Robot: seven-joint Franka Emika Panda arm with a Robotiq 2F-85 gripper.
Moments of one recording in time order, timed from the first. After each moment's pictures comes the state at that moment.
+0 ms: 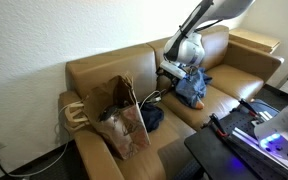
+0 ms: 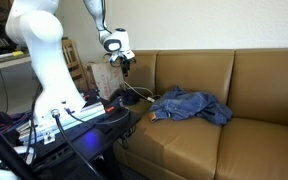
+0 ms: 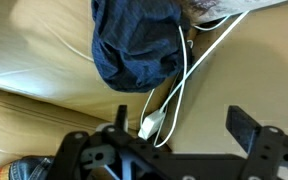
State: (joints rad) arm 0.19 0.58 0.18 -2.26 0.74 3.03 0.54
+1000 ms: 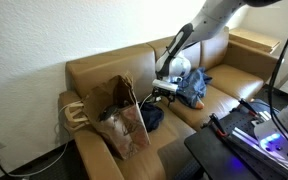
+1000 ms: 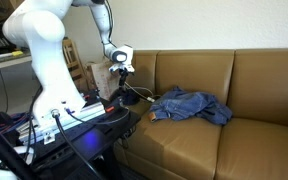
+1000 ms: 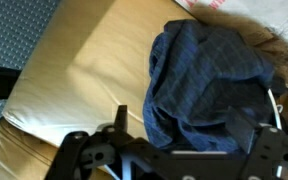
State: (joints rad) arm 0.27 0.89 0.10 -1.99 0.53 2.67 0.73
